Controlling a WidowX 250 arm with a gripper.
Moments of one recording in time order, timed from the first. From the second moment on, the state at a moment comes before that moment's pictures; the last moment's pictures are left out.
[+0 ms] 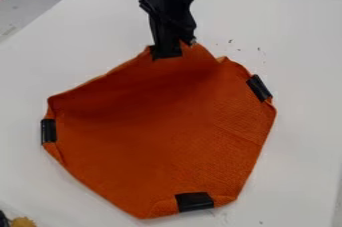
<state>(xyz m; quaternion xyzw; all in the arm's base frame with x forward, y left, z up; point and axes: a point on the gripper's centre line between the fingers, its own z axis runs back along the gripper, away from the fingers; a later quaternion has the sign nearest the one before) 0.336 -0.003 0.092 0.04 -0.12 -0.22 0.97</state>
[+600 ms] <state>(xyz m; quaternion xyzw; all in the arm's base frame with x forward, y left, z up) 0.325 -0.015 0.062 0.04 -0.14 -0.25 0.96</state>
